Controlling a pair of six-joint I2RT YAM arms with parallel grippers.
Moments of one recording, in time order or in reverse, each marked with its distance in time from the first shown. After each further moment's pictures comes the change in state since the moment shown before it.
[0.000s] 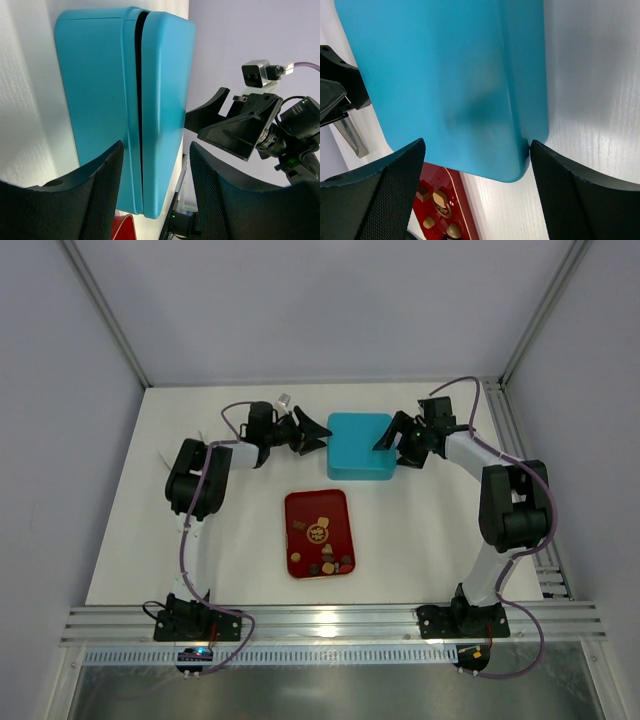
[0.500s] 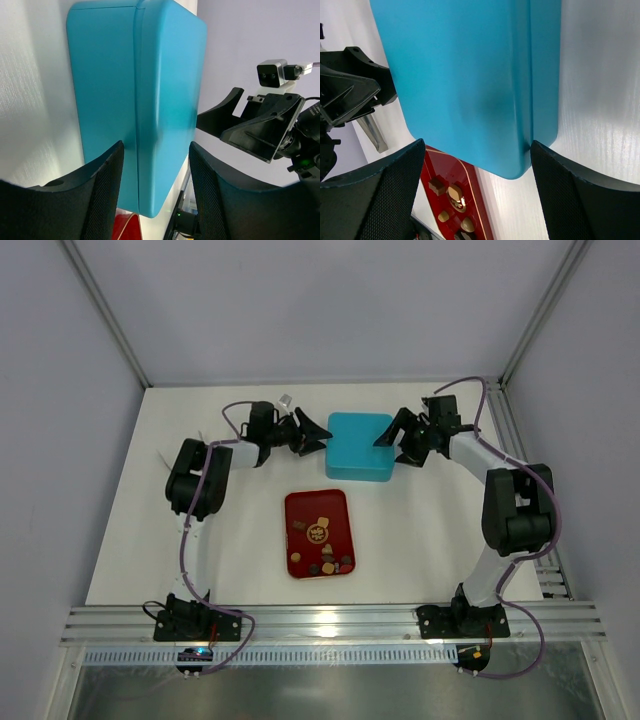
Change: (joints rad) left arm -0.005 0.000 0.013 -0.056 -0.004 0.040; right arm -0.016 -0.030 -0.009 0.010 -0.055 0.045
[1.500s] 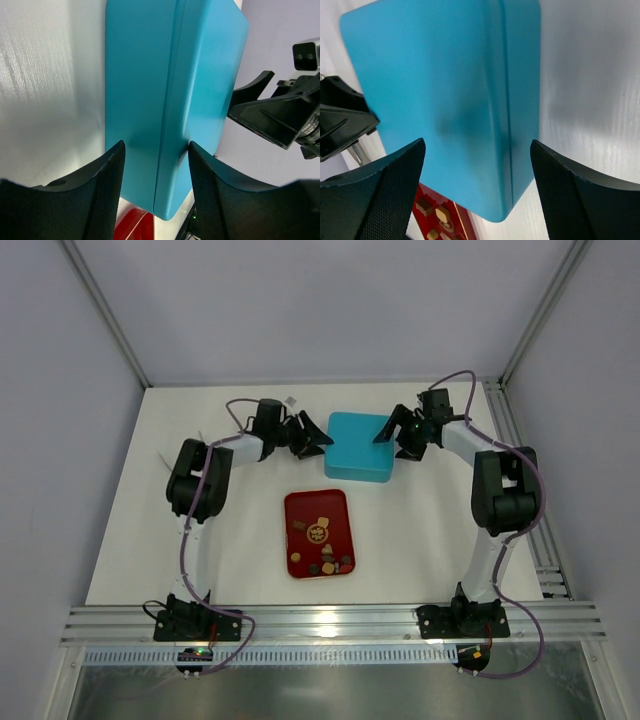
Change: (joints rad) left arm -0.025 -0.014 0.072 -0.283 -0.092 0.146; right arm -0.006 0.145 0.145 -0.037 0.042 -0.043
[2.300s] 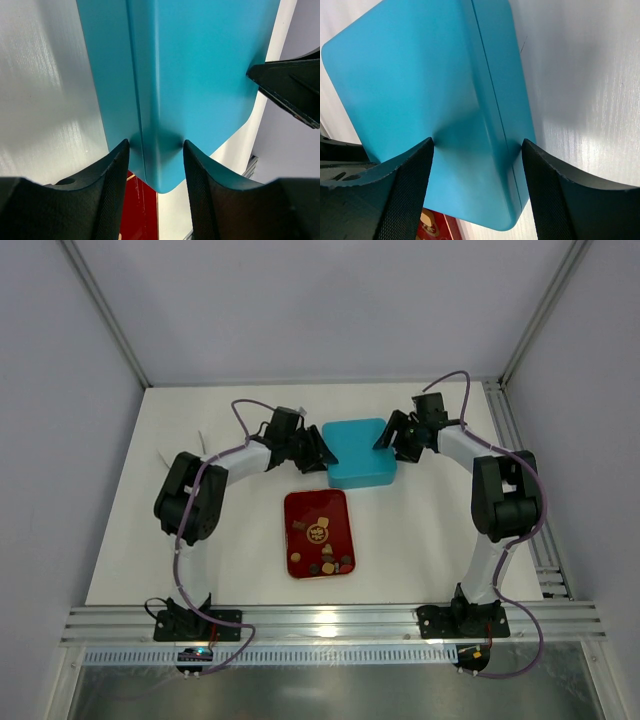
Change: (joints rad) left arm -0.140 -0.232 -0.132 -0.260 -0.279 0.100; right arm 0.043 -0.019 -0.053 0.022 0.080 -0.039
